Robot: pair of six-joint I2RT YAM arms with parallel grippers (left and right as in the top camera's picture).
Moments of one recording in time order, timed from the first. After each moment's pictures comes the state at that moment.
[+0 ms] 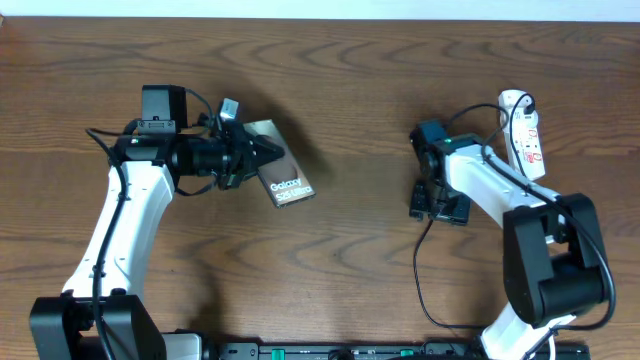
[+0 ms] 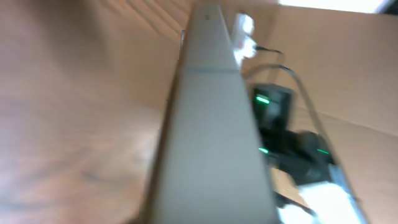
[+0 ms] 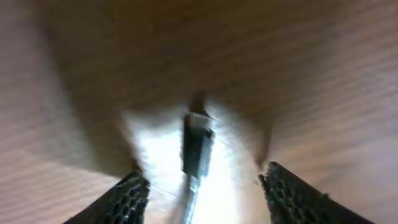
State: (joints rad) left arm 0.01 1.51 1.12 -0.73 0.99 -0.60; right arm 0.26 1.85 1.08 -0.90 0.09 0.54
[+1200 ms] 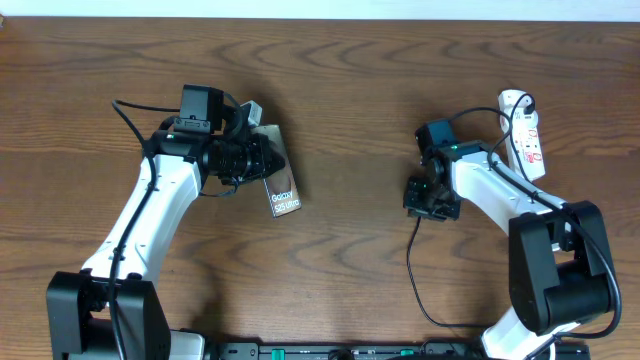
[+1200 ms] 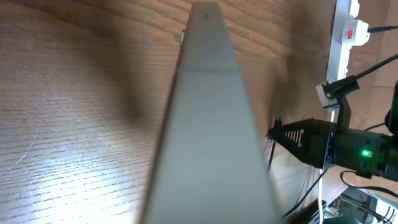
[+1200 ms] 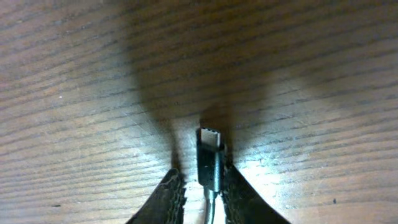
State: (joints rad) left arm -0.12 1.57 1.12 -0.71 0.62 -0.34; right arm 0.26 1.83 1.03 -0.78 -0.09 0.51
